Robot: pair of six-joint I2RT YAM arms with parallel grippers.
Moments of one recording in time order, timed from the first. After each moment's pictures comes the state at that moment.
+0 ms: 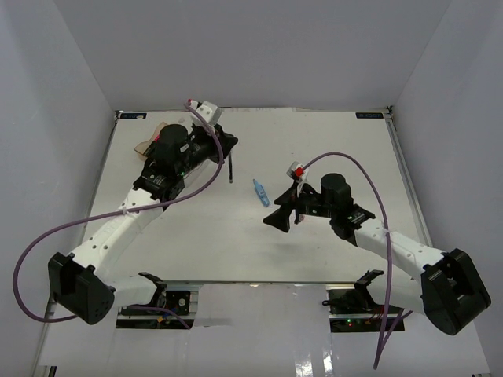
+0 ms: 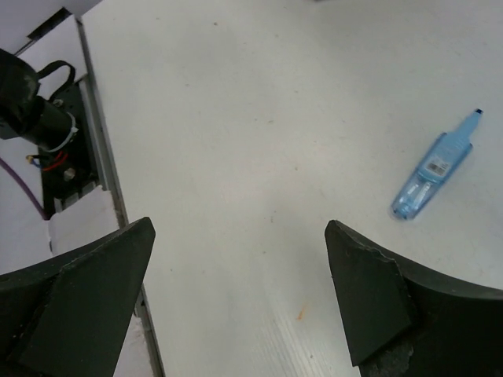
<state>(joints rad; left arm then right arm) -0.51 1.23 1.12 0.04 0.26 -0.13 0.61 1.16 0.57 0.28 -0.68 0.16</state>
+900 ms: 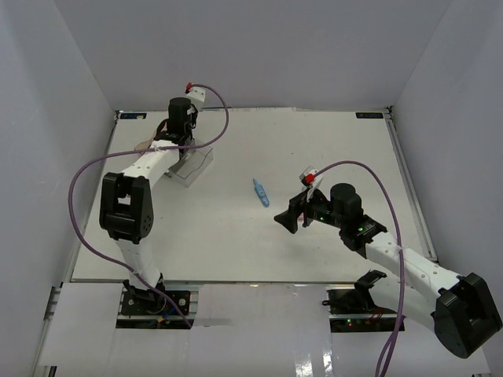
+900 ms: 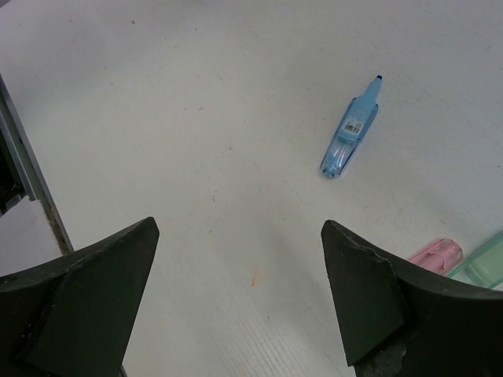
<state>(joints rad) -0.23 1.86 1.45 0.03 -0.38 0.41 0.60 0.96 0.48 0.17 -0.43 0.10</state>
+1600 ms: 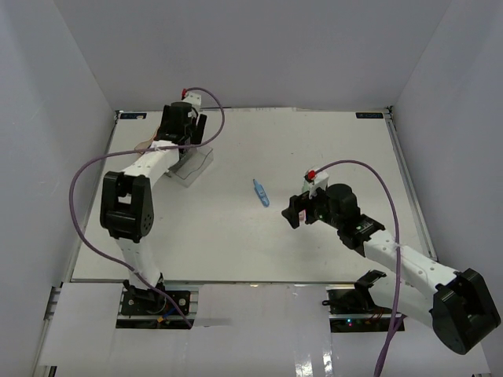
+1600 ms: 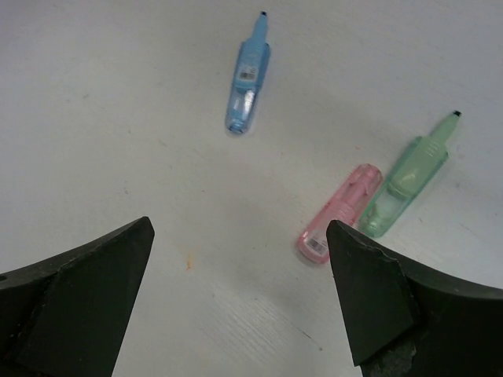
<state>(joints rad) -0.22 1.93 1.45 -0.05 -0.37 0.26 0.60 0.98 0.48 0.09 -0.20 0.12</state>
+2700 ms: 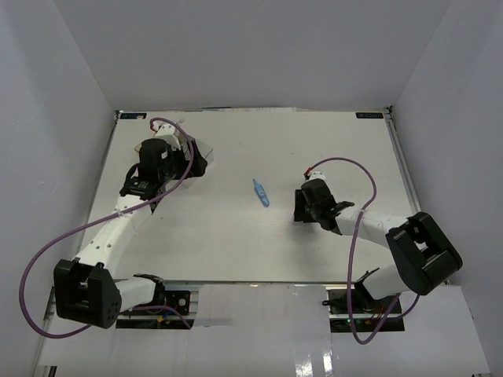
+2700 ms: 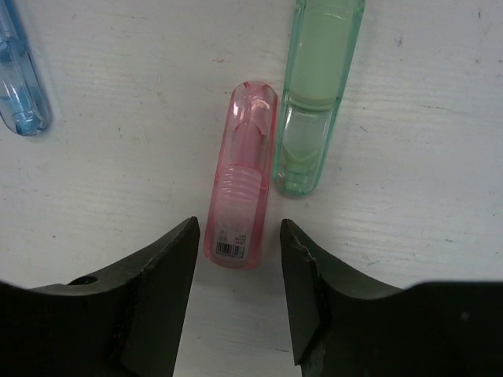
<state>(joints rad) -0.22 1.19 0.93 -0.18 0.09 -0.28 0.61 1.43 0.61 -0.03 0.18 0.44</state>
